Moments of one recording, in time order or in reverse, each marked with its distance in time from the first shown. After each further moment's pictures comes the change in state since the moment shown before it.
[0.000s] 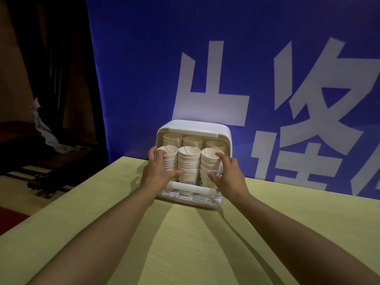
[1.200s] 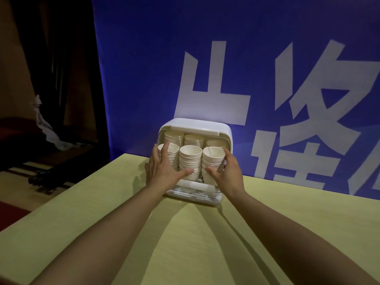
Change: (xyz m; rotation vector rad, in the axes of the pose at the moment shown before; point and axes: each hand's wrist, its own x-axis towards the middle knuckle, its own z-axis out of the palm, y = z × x) left_hand -0.023 0.014 -0.002 -0.011 -0.035 -0.029; right_hand -0.004 -0.006 0.007 0.213 0.114 0.038
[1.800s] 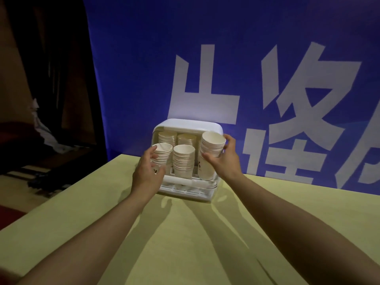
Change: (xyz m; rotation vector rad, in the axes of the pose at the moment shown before) left_hand -0.039 -0.006 -0.022 -0.374 0.164 0.041; right_hand 0.013 -0.020 -0.039 0.173 -0.009 -0.012
